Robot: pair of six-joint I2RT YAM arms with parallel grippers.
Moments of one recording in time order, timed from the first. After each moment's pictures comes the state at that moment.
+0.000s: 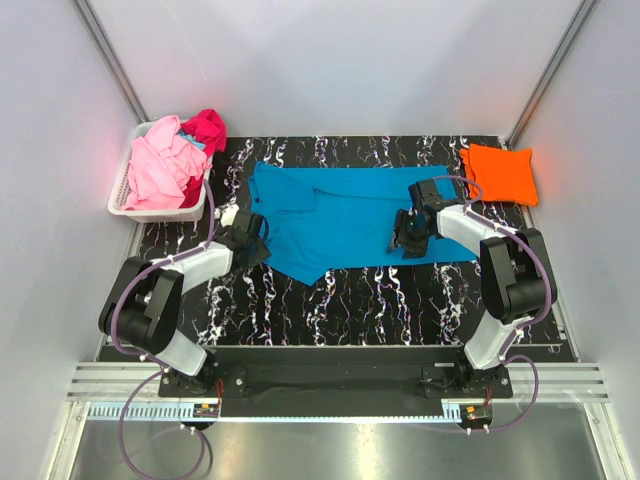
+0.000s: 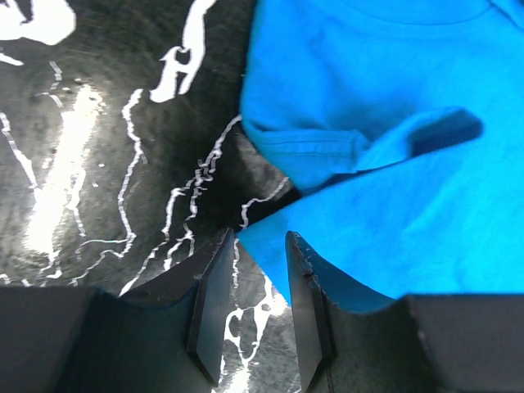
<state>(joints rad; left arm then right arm) -0.37 1.54 0.76 -0.20 -0.24 -0.85 0.26 1.75 1.10 -0.52 -0.15 0.52</state>
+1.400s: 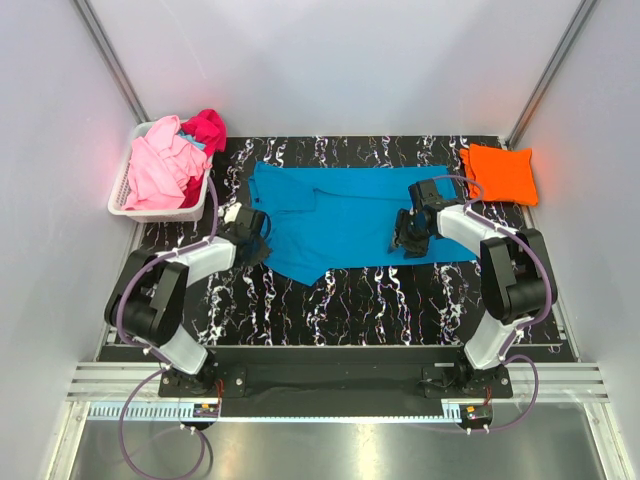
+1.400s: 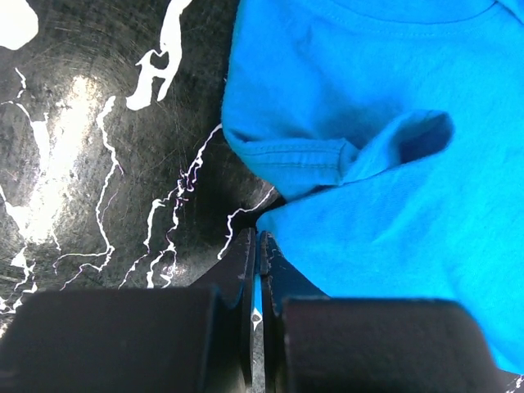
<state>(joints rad) -0.37 1.60 0.81 -0.22 -0.21 -0.85 0.26 1.75 1.10 -0.52 -0.14 0.53</state>
